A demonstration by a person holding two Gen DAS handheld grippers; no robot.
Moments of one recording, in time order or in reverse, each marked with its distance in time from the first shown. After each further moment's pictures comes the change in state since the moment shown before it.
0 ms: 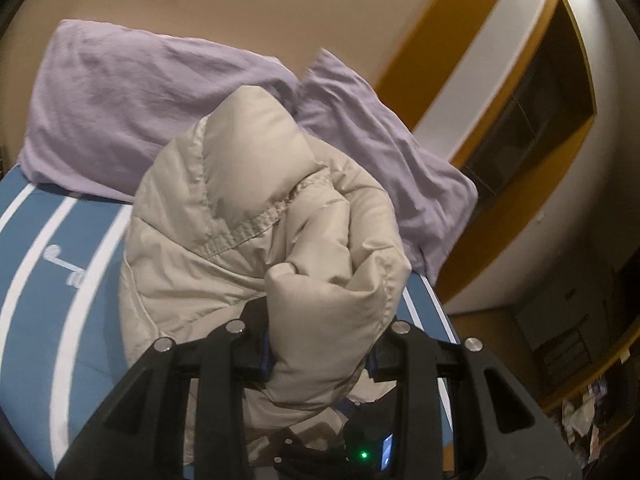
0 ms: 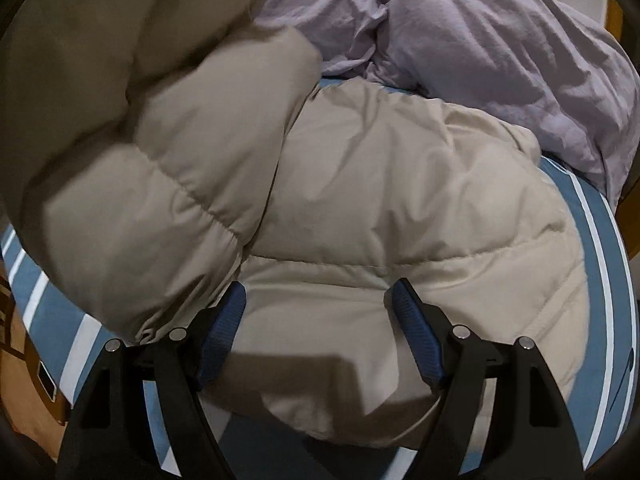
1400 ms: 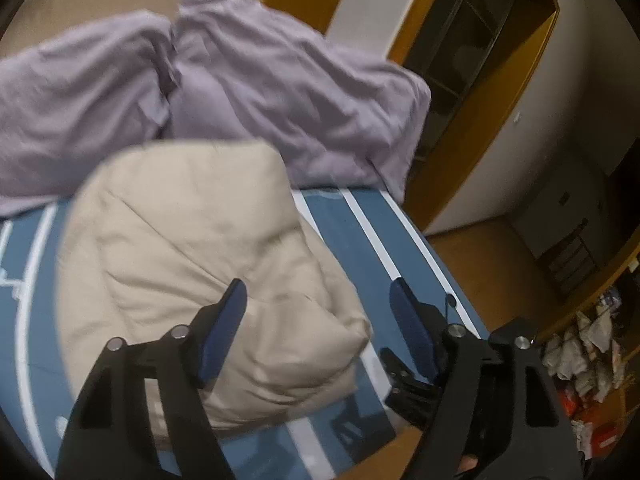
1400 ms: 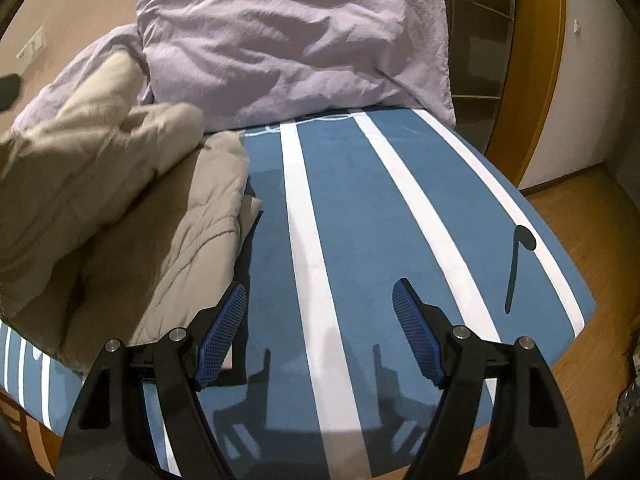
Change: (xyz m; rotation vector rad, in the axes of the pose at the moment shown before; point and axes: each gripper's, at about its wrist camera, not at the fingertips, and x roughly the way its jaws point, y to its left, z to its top) left arm 0.071 -0.113 -0.051 0.239 0.191 -0.023; right arm -0.099 -0.179 -0.067 0.453 -0.126 -0.277
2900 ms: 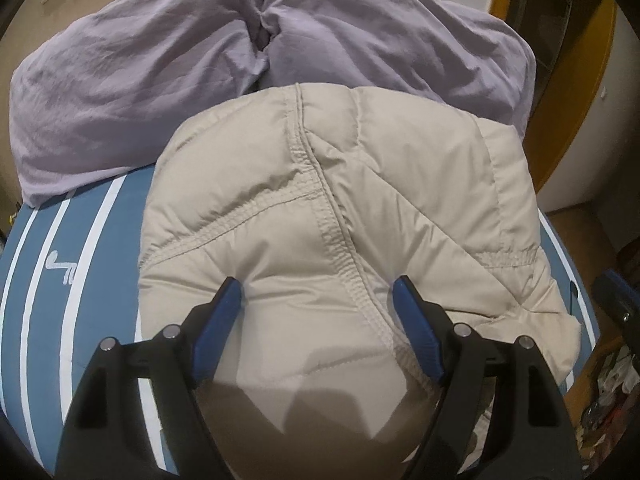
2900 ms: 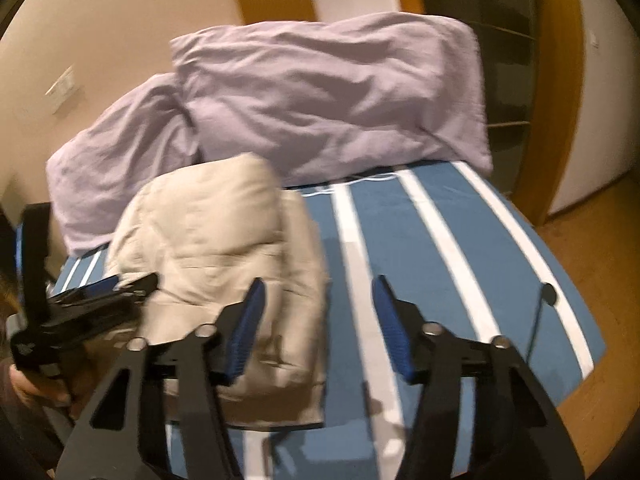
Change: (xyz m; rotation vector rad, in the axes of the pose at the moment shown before) left arm 0.071 0.078 -0.030 -0.009 0.104 0.324; right arm -0.043 0.044 0.067 -0.029 -0.076 0.168
